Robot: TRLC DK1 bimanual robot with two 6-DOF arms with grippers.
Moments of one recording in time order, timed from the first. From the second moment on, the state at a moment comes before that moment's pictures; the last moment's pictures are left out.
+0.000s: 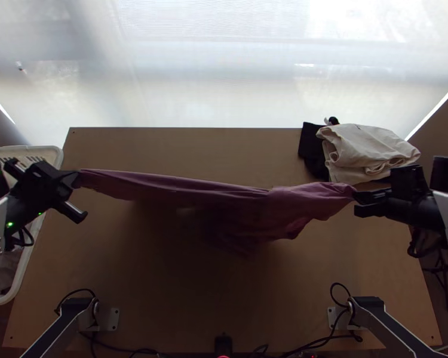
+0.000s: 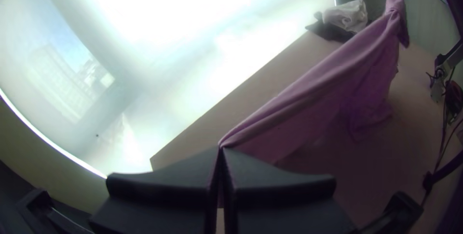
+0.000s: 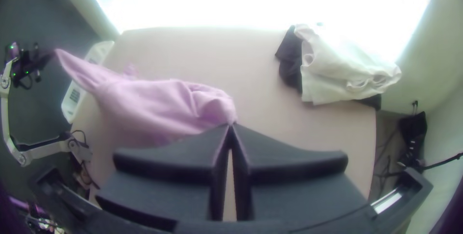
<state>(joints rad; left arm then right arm) 0.08 0.94 1.38 -0.97 0.20 0.70 0.02 1.03 1.45 -1.27 -0.34 -0.08</state>
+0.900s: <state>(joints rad) -0.38 0.93 1.99 -1.16 0.41 0.25 0.15 0.90 1.87 -1.42 -0.71 -0.03</state>
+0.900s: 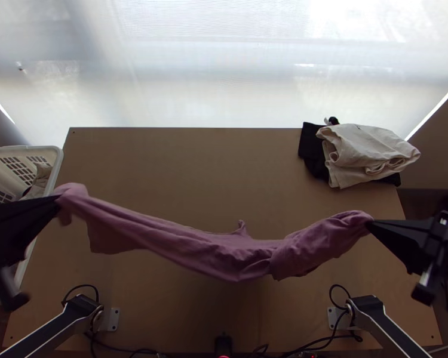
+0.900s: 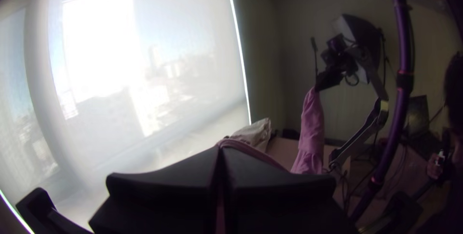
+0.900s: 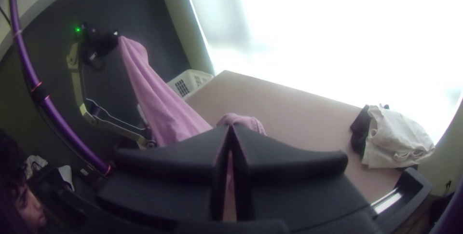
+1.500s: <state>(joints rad) -0.01 1.06 1.49 -0.66 0.59 0.22 0.15 1.12 1.54 -0.94 -0.70 -0.08</state>
